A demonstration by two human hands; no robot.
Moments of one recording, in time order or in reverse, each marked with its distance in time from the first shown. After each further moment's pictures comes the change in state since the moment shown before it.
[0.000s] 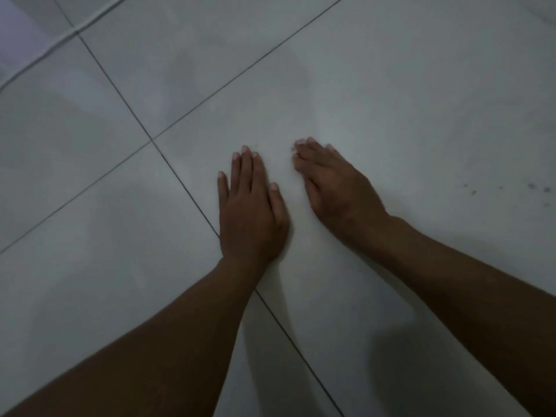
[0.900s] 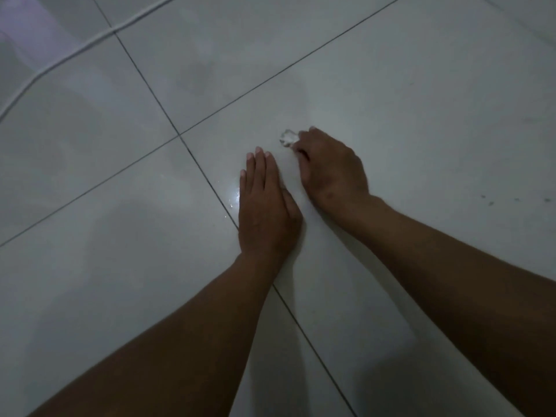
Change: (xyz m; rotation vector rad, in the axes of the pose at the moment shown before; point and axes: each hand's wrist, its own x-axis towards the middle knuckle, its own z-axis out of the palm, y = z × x) left_hand -0.001 -0.004 0.000 -0.226 0.112 -0.060; right_hand 0.049 -0.041 0.003 -0.025 -0.021 0.239
